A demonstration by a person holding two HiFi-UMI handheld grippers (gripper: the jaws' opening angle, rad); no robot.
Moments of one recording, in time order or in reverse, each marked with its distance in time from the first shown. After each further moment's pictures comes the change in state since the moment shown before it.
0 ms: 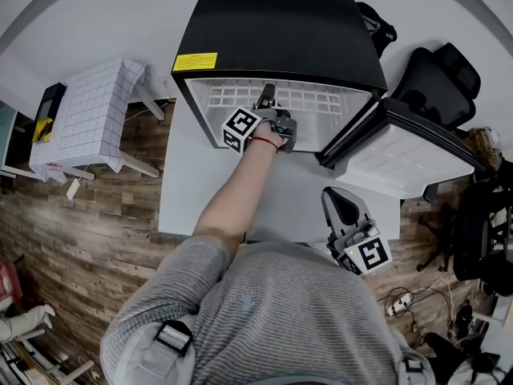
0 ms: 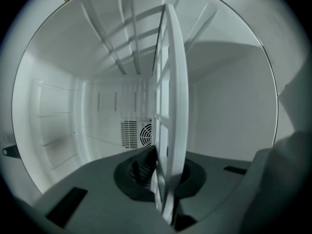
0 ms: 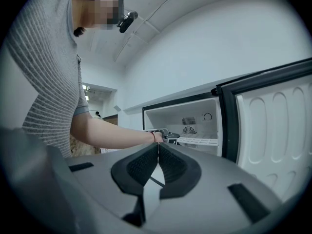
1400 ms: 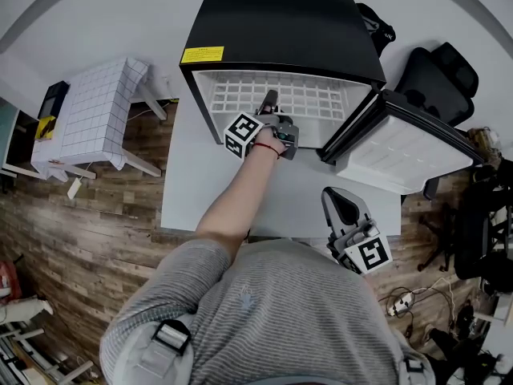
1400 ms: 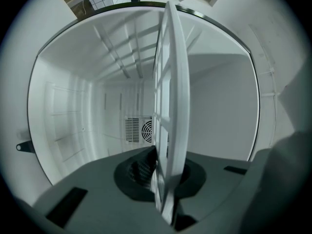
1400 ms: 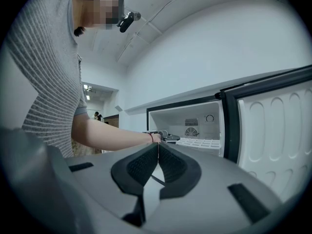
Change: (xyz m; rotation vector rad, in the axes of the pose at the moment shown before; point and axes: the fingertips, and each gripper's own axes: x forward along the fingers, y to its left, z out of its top) left arm -0.034 -0.003 -0.009 -0.007 0.020 0.010; right arm -0.012 0.022 0.002 -0.014 -0.010 0.005
